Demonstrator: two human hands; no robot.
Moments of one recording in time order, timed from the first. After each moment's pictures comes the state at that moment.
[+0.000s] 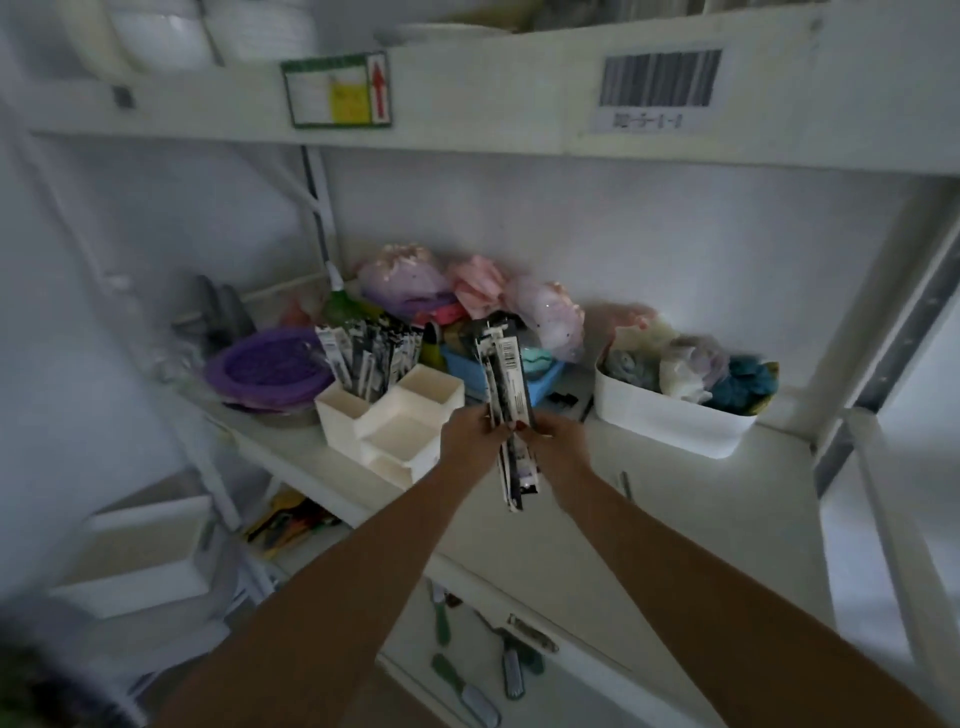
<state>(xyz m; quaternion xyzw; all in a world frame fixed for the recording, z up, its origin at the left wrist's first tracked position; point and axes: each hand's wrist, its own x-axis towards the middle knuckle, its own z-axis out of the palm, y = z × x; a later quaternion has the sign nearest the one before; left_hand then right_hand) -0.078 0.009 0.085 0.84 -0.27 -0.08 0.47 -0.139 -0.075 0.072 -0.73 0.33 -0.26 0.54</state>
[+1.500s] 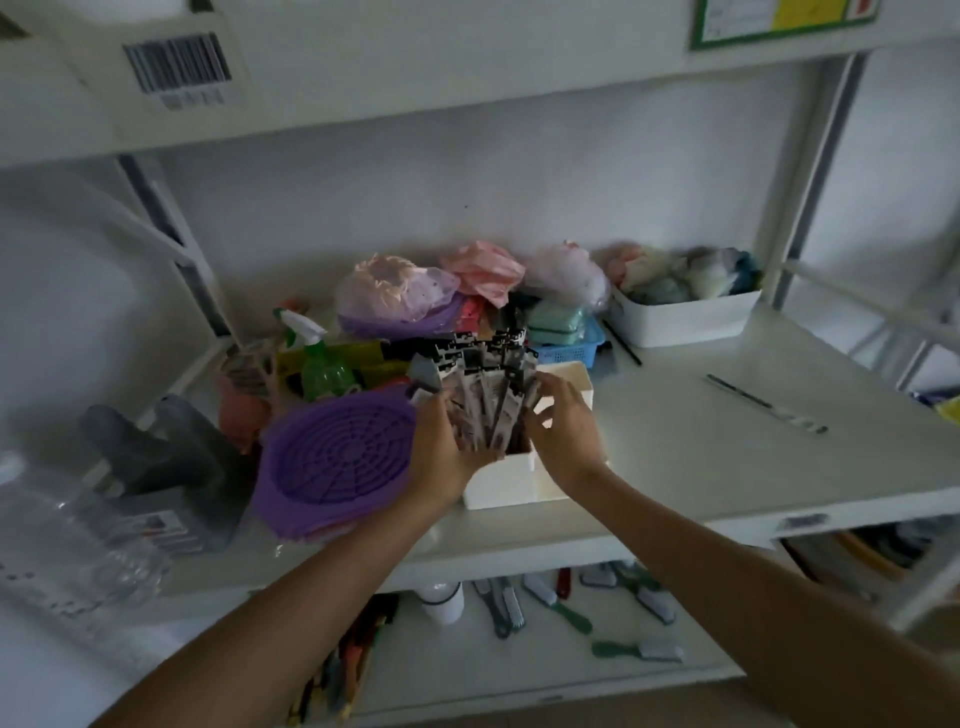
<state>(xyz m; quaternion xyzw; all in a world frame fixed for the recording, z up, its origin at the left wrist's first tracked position) 0.214 0.148 0.061 0.67 -0.57 -0.13 0.45 0.082 0.100 0.065 -0.73 0.49 -0.40 0.27</state>
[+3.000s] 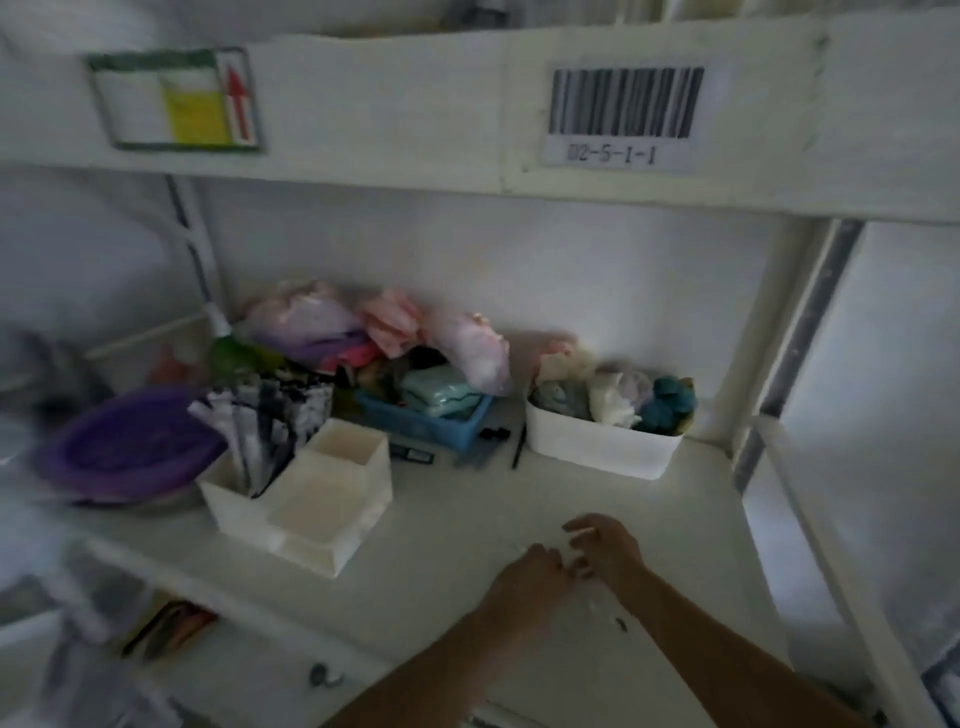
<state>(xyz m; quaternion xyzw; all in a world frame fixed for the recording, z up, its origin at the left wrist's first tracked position) -0.132 -0.060 0.009 0.74 -0.67 -0.04 0.03 -0.211 -0.167 0.005 -0.61 0.51 -0.18 0.58</state>
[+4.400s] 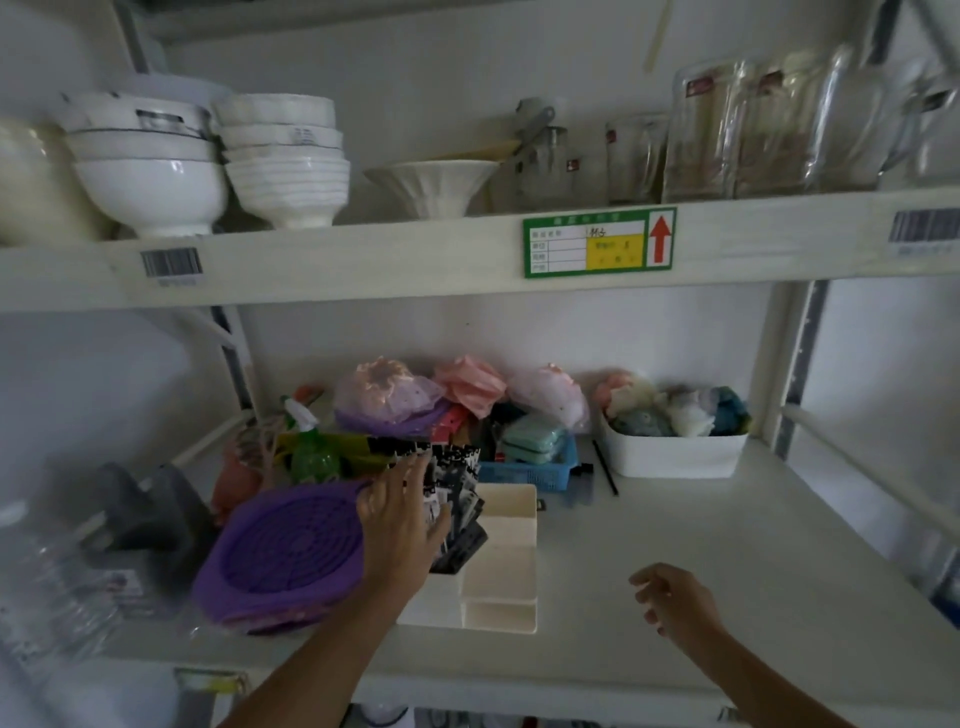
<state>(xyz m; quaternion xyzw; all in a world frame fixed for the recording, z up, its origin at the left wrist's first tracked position) 0.164 0.120 0.085 0.80 -0.52 0.19 0.22 -0.109 0.013 0.024 -0.63 0.60 -0.27 0.42</state>
